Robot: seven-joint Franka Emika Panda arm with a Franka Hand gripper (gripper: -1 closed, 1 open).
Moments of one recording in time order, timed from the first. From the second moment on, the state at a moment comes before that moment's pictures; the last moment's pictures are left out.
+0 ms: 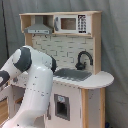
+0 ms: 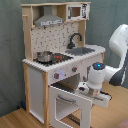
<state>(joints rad) -0.01 0.47 1.26 -2.22 -0.83 2.25 0.55</state>
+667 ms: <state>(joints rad) -0.02 0.46 1.30 -2.22 -0.82 2.20 0.57</state>
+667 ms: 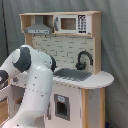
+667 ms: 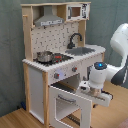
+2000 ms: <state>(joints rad) -0.22 0.42 1.58 -2.21 -0.82 1.88 0.65</state>
